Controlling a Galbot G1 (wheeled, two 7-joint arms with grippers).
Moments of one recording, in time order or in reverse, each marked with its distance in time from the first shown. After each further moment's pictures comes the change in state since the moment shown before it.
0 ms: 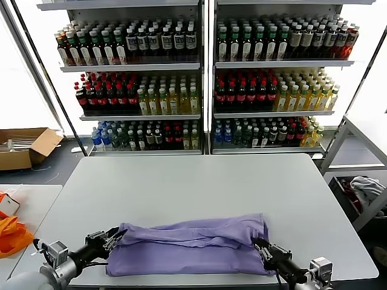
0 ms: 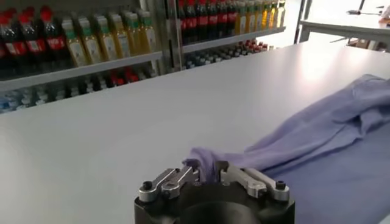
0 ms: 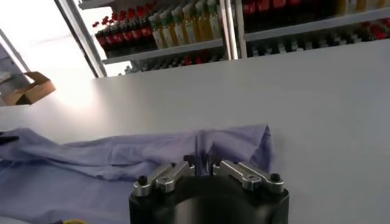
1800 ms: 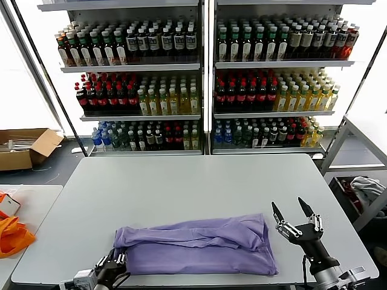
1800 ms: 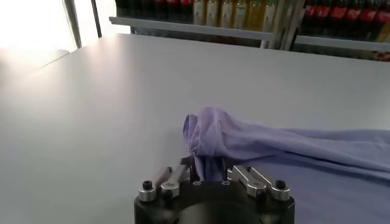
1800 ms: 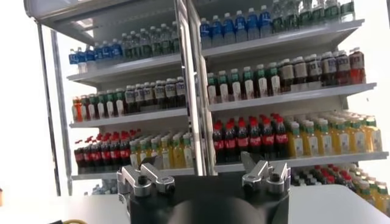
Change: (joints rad) left arm 0.064 -0.412 0.209 -0.102 0.018 0.106 -0.644; right arm 0.015 0.129 0.114 -0.093 -0.084 0.480 -0.129
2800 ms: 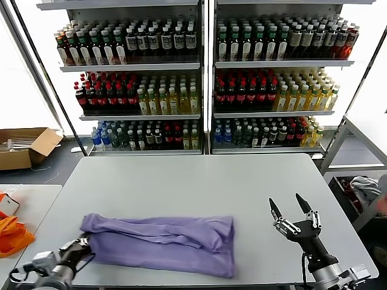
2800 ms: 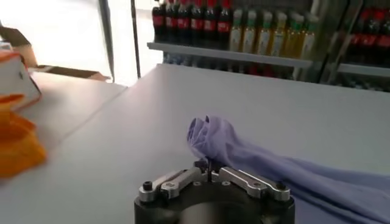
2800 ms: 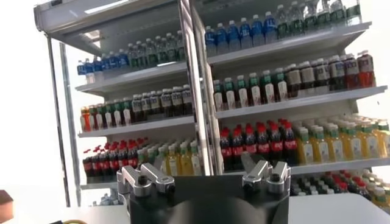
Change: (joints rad) left arm -0.086 0.141 -0.283 0.086 -0.177 -0.033 0.076; right arm 0.020 -0.021 -0.021 0.026 0.031 -0.005 0.004
